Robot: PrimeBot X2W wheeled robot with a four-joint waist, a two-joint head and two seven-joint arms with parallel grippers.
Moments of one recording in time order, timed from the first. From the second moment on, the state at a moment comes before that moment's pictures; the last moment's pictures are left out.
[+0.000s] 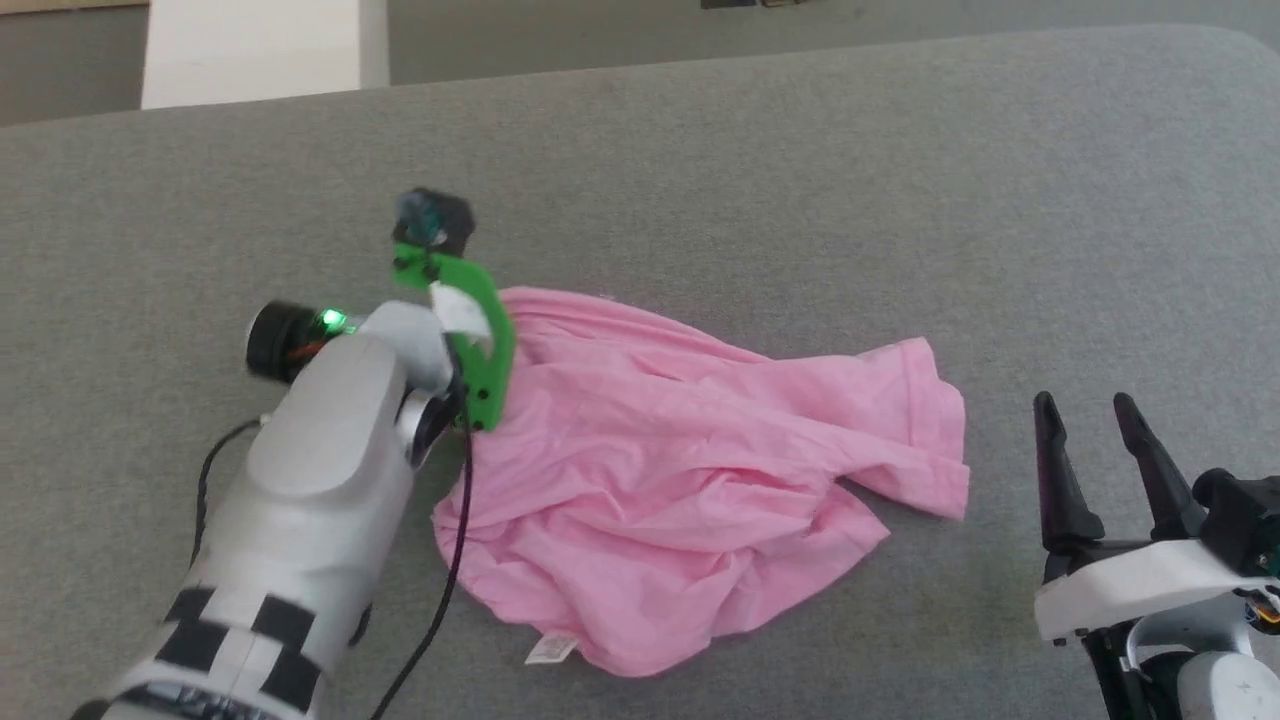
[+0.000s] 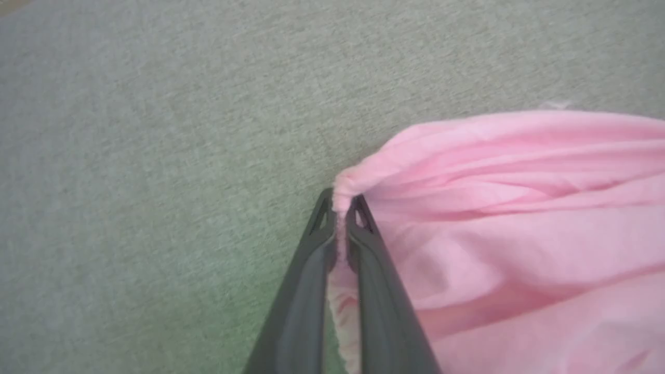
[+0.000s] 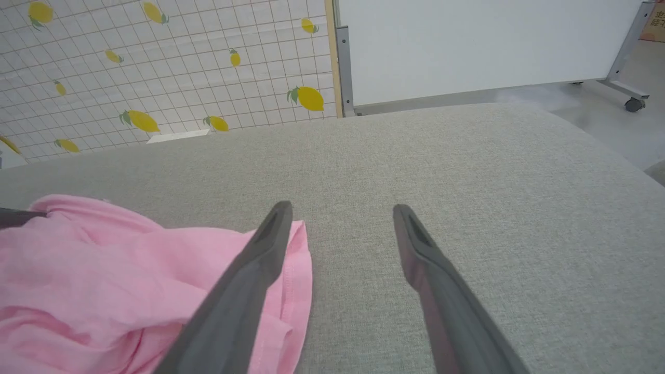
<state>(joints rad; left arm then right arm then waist) -0.85 0.17 -0.46 0.84 -0.36 -0.07 0.47 -0.02 -0.05 -0.11 -0.01 0.19 0.13 -0.06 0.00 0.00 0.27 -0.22</state>
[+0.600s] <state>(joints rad) -0.51 0.25 -0.40 0.41 -0.46 0.00 0.48 -0.40 -0.05 -0.08 0.23 0.09 0.13 0.35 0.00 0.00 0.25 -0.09</state>
